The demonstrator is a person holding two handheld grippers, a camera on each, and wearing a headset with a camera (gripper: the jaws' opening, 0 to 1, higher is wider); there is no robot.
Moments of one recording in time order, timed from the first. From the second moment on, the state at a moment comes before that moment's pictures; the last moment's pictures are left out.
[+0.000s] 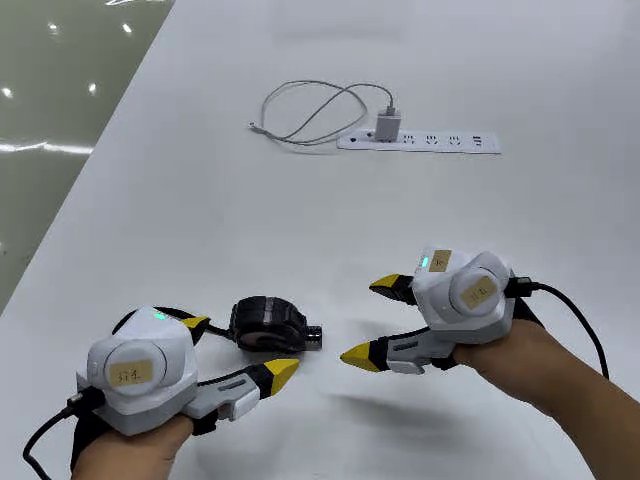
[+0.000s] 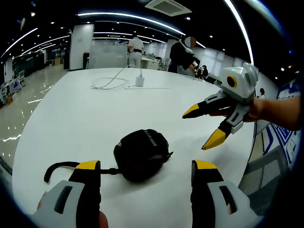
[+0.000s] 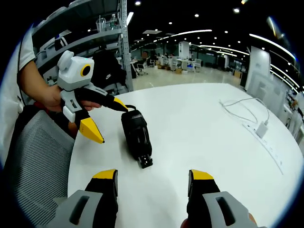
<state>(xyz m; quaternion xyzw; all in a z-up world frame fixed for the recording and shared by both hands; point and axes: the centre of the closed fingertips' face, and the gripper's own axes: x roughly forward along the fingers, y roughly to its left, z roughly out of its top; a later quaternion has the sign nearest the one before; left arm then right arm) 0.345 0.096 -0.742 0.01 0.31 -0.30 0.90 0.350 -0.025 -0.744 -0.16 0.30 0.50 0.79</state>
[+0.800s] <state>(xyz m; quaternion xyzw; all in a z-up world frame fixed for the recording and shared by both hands) 0.339 0.112 -0.729 0.04 0.30 -0.33 0.89 0.337 -0.047 -0.724 -0.14 0.29 0.48 0.81</state>
